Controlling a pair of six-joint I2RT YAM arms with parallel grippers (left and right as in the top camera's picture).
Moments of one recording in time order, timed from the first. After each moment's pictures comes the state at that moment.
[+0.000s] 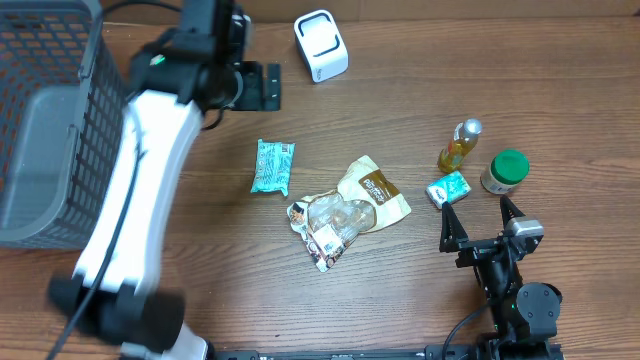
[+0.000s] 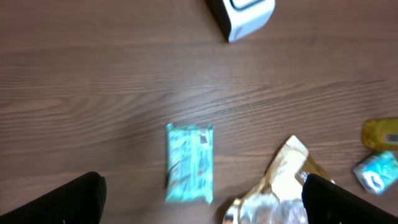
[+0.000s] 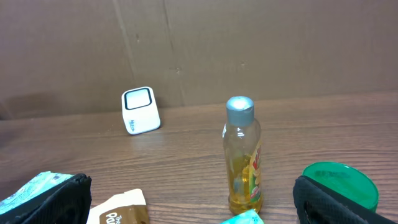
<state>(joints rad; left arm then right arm) -0.22 1.71 1.90 -1.18 0.05 -0.21 0.05 0.01 0.02 -0.02 -0.10 0.15</state>
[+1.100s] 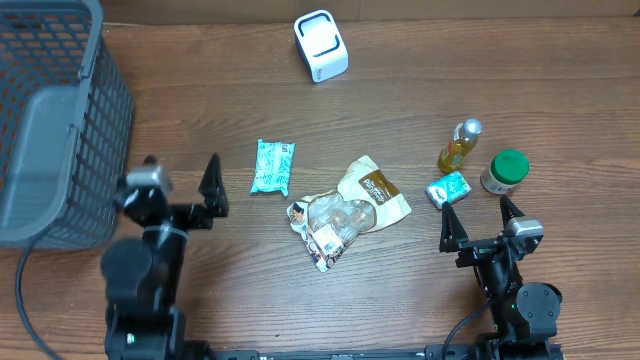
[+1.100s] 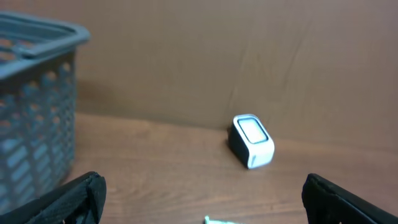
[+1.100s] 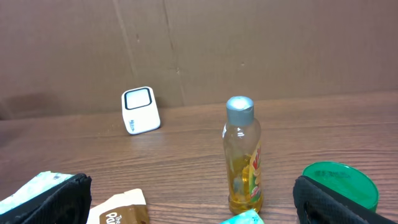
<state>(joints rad) 0.00 0.53 0.44 0.05 0.06 -0.20 0.05 0.01 0.02 -0.03 -0.10 0.15</state>
